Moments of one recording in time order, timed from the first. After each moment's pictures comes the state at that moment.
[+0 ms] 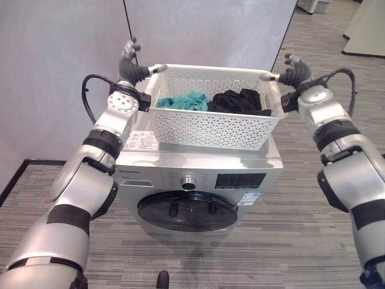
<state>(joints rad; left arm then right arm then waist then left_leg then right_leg) -1.25 0.51 -0.53 1.02 -0.51 -0.18 0.34 -1.37 -0.59 0.57 1.23 0.48 0.00 -0.12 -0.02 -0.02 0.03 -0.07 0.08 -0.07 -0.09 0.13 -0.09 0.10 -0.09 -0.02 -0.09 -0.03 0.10</state>
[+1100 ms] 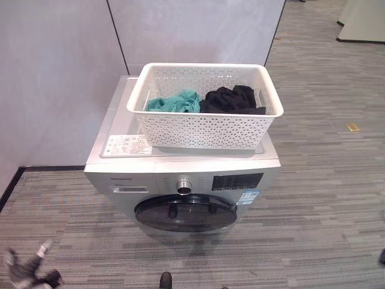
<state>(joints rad) 0.26 0.32 0.42 0.75 -0.48 -0.19 0.32 0.35 -0.49 -0.47 0.28 0.13 -0.07 -0.31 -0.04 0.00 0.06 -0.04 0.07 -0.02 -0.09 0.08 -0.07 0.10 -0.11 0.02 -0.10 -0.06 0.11</state>
